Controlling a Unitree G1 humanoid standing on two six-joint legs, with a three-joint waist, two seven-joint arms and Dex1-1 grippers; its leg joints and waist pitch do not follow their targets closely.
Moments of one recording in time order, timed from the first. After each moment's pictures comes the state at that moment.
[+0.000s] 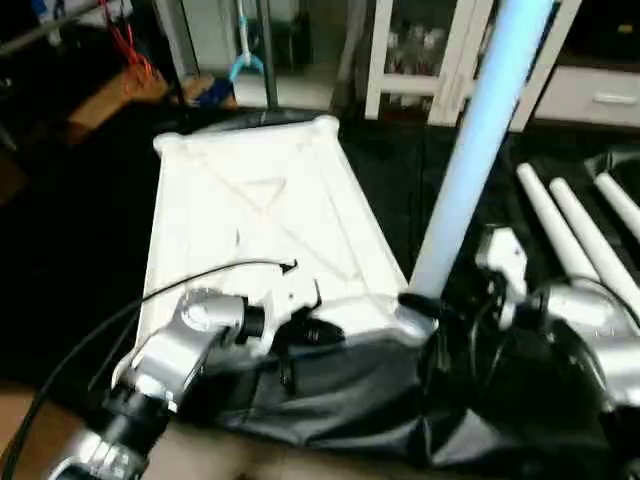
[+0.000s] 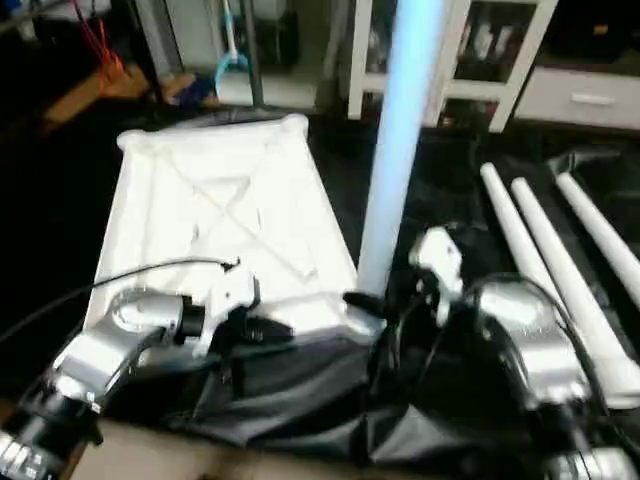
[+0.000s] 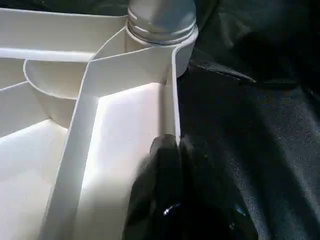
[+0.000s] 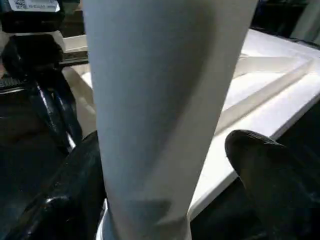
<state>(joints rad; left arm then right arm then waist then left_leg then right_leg) -0.39 0.38 -0.37 0.19 -0.10 0.30 -1.11 -0.33 -0.55 0.09 0.29 0.33 0.02 1.11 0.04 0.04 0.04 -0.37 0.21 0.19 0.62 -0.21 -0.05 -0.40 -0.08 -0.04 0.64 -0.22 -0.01</state>
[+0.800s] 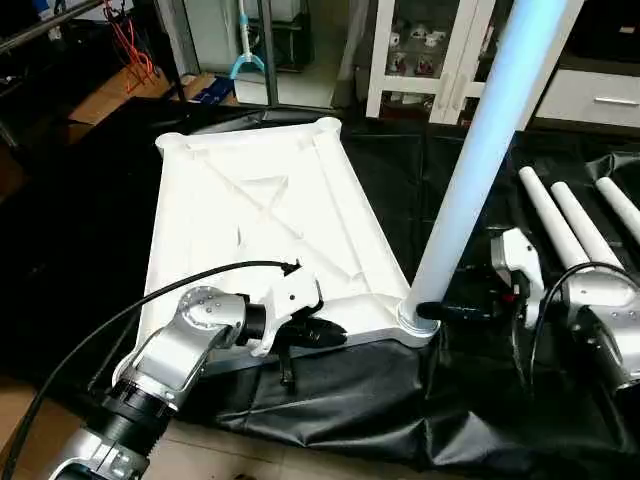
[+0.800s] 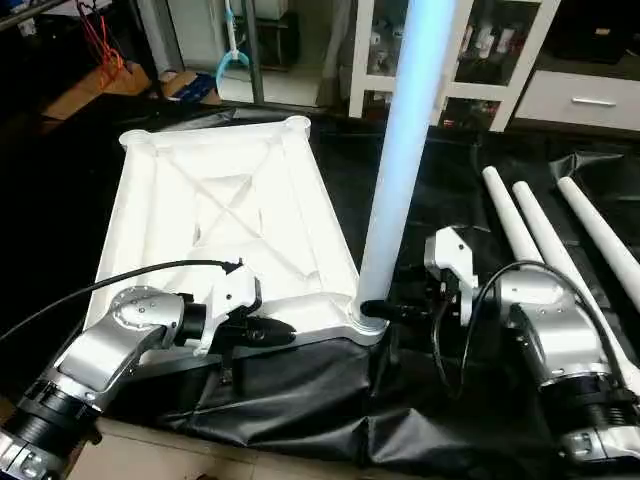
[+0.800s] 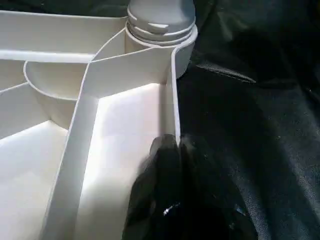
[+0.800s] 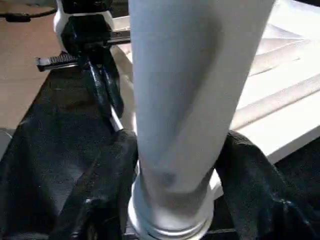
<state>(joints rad) -0.39 0.39 -0.37 0.19 -0.10 0.28 -1.11 -0.39 -0.62 0.10 0.40 0.34 0.04 1.35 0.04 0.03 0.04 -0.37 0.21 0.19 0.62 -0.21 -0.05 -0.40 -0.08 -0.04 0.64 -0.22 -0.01</state>
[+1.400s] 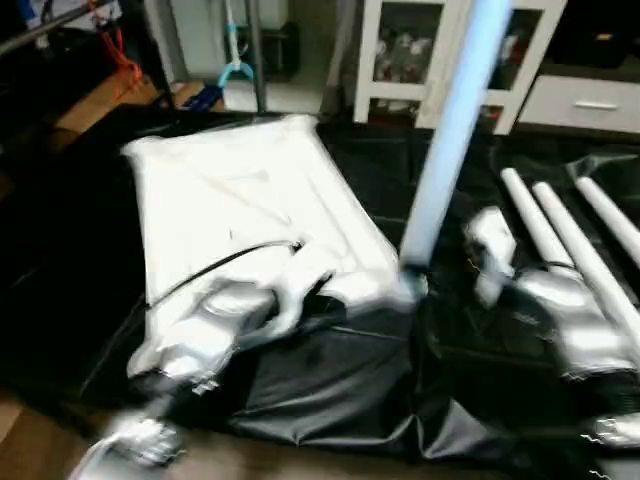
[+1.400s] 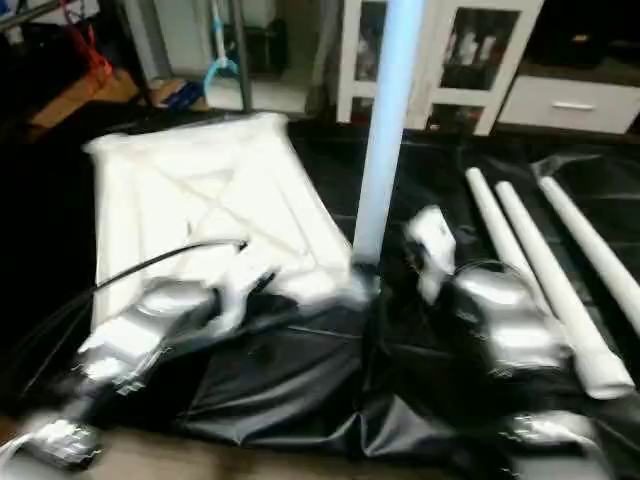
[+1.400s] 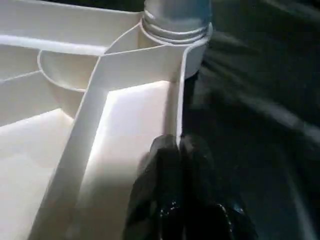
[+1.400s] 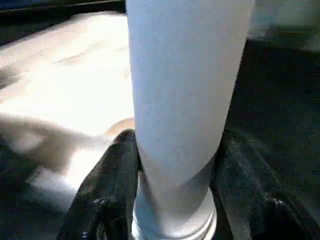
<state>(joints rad) -0.53 0.10 -0.27 0.36 -0.02 0.53 -0.67 -0.51 -0.29 0.01 0.59 0.20 0.07 0.63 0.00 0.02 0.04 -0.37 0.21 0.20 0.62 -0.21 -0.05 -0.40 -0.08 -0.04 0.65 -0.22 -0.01</state>
